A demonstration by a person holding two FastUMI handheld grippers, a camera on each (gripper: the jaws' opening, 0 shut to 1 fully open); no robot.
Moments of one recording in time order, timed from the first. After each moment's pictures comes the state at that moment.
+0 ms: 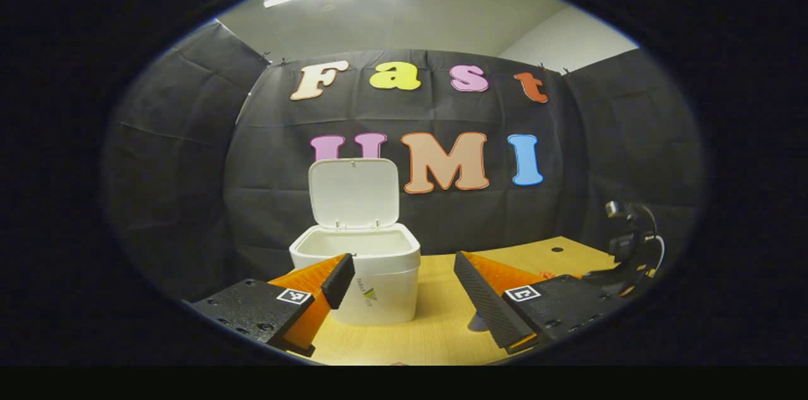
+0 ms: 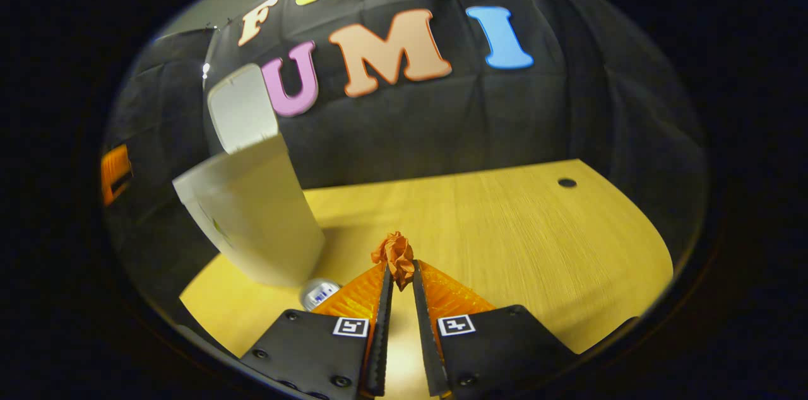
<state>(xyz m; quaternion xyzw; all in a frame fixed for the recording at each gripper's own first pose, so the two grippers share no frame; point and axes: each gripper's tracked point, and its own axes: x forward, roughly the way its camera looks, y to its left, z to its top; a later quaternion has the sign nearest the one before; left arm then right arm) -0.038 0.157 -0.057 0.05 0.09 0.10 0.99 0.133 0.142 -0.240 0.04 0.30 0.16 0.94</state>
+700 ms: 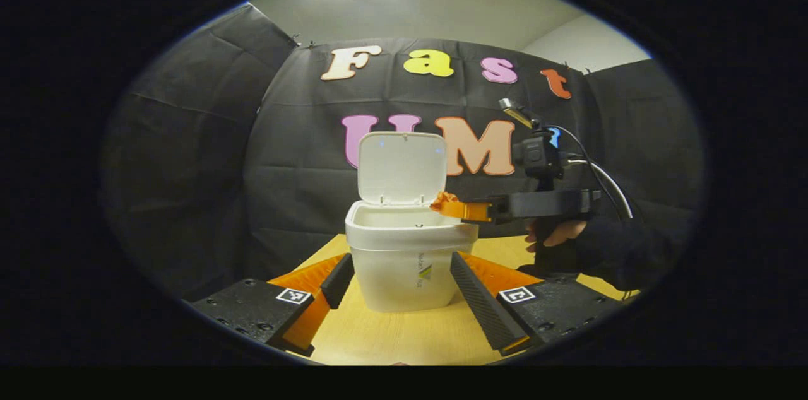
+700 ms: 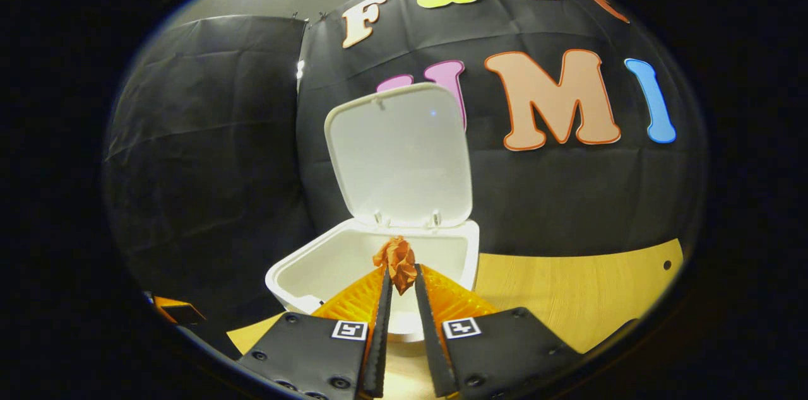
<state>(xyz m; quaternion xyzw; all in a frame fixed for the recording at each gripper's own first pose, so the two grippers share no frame) -0.088 0.240 -0.092 0.02 0.13 0.13 0.98 0.197 0.434 -0.191 -0.03 0.26 0.32 0.91</state>
